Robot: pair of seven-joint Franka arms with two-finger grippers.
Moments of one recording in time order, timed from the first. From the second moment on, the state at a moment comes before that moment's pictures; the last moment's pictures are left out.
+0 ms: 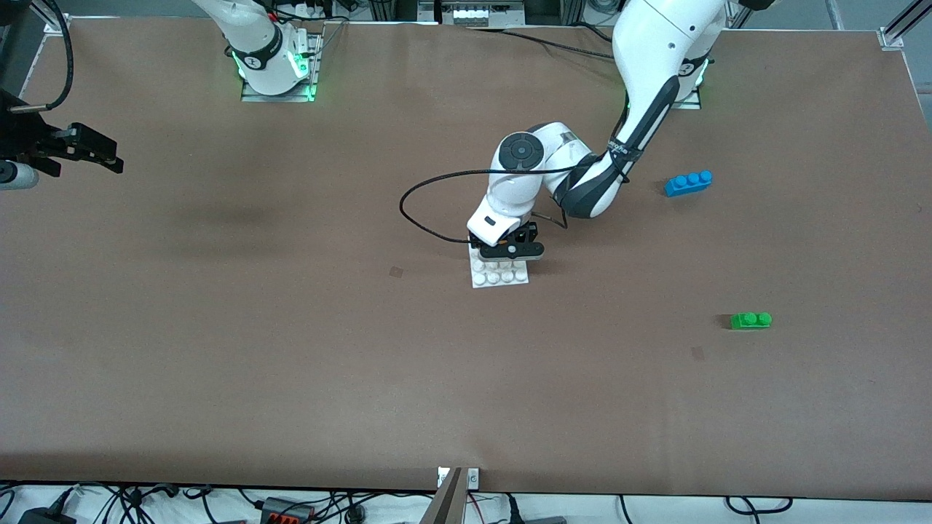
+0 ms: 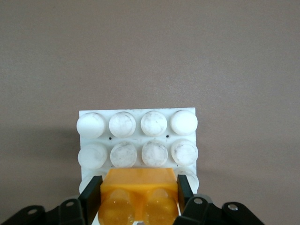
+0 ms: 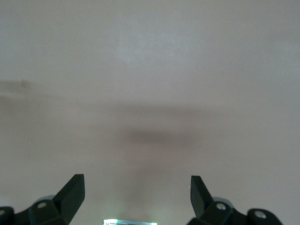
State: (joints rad) left arm -0.45 0.62 -0.29 -1.80 0.30 2.50 -1.02; right arm -0.04 -0.02 0.00 -1.66 -0.01 1.56 -0.12
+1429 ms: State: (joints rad) left arm -0.44 0.62 -0.29 -1.80 0.30 2.50 -1.01; right arm -0.04 -0.02 -0.01 -1.66 -0.01 1.56 -0.12
